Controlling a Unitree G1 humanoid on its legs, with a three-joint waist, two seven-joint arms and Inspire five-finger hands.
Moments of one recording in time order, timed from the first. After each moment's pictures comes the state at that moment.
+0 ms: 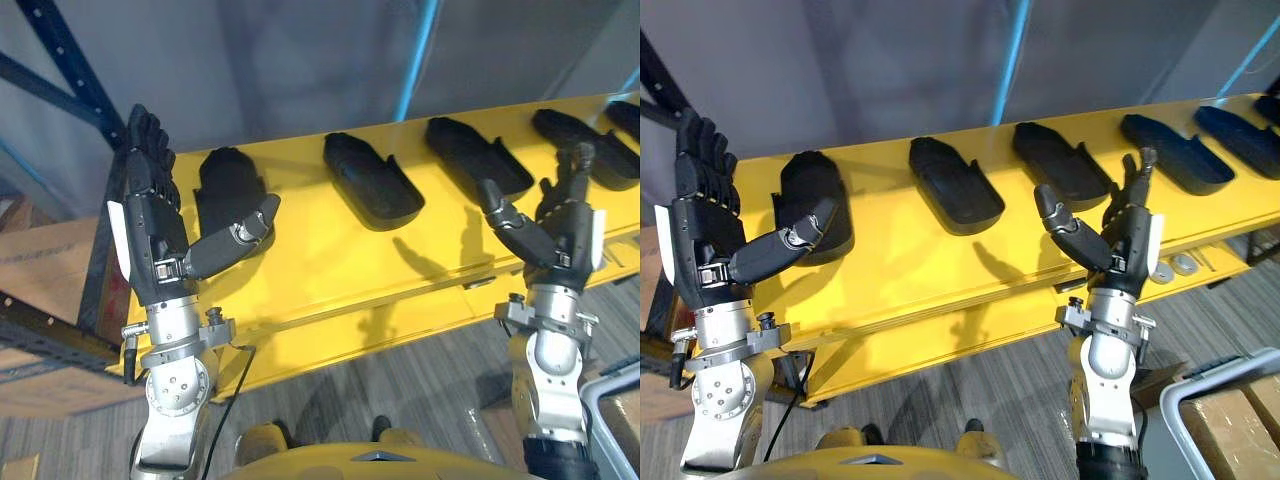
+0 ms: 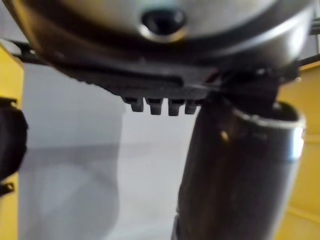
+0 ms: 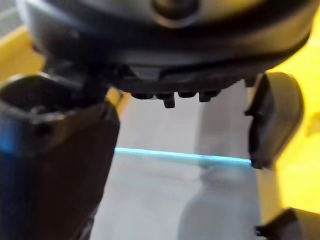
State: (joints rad) left arm 0.27 0.18 -0.01 -0.48 0.01 -0.37 0.36; right arm 0.03 -0.26 -0.20 -0.04 0.21 -0.29 -0.20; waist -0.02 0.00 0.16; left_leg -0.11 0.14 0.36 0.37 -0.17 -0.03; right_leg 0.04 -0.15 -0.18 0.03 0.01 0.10
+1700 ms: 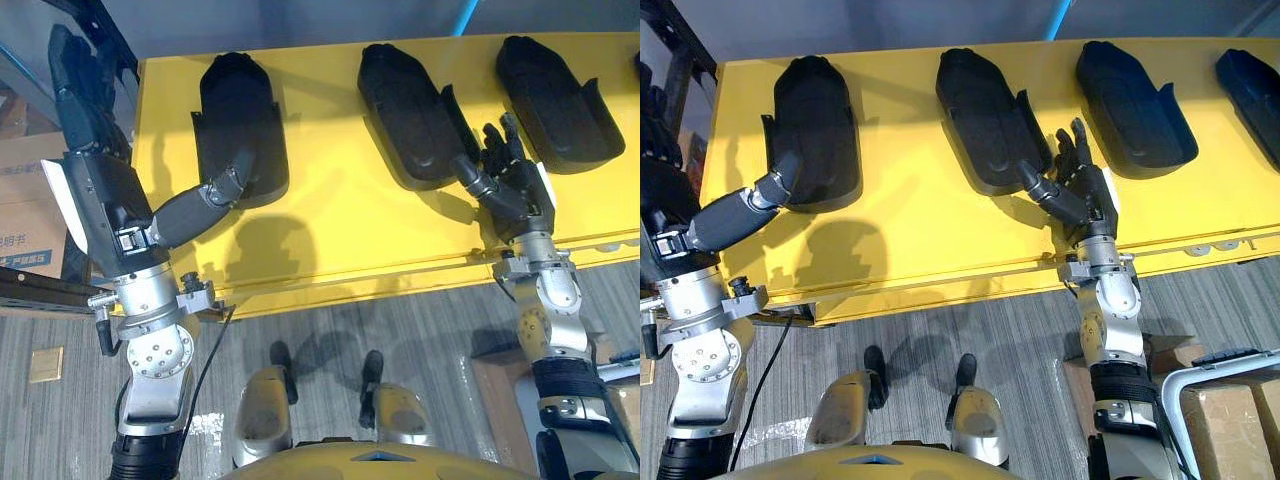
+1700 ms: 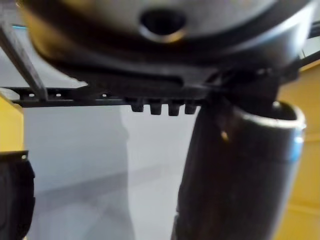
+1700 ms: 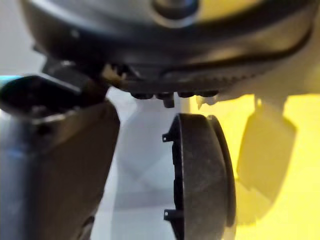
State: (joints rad) left arm 0.08 0.24 0.07 -0.43 0.08 -0.48 0.42; right arm -0.25 -0.42 -0.13 0.26 0.48 -0.29 0.23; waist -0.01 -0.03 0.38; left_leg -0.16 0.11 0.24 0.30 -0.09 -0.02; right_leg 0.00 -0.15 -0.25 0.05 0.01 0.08
